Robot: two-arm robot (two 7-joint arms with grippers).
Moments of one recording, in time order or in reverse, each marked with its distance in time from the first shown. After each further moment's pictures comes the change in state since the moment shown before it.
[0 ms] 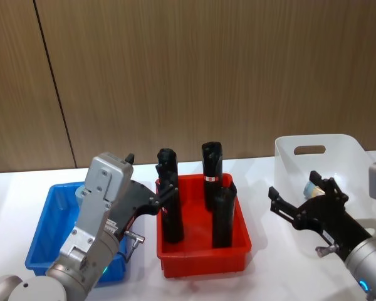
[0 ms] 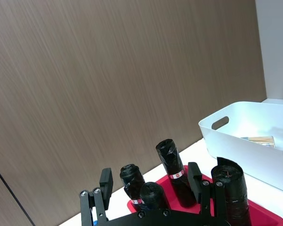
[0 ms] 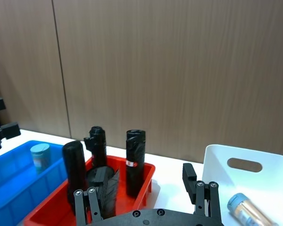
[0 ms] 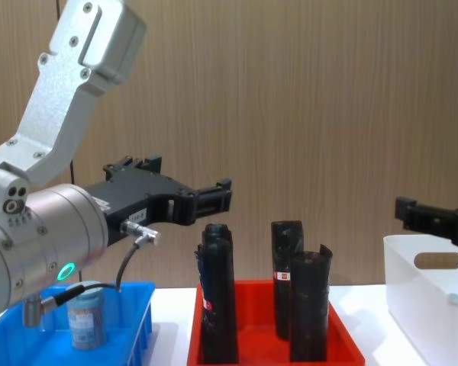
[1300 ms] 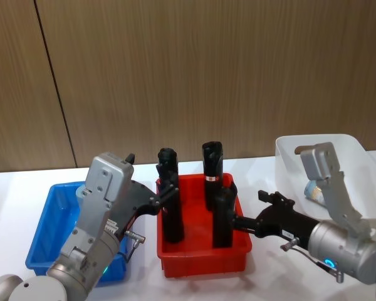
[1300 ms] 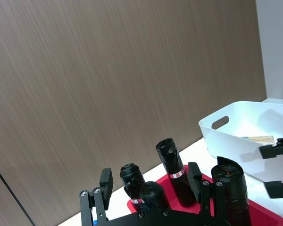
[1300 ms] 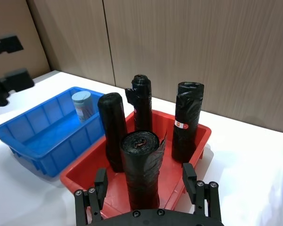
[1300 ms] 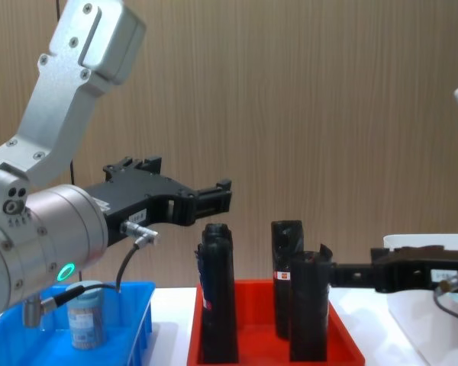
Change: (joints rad) left arm 0.000 0.000 0.000 0.001 0.000 0.000 0.000; right arm 0.245 -0.069 -0.038 0.251 -0.036 0.271 0.316
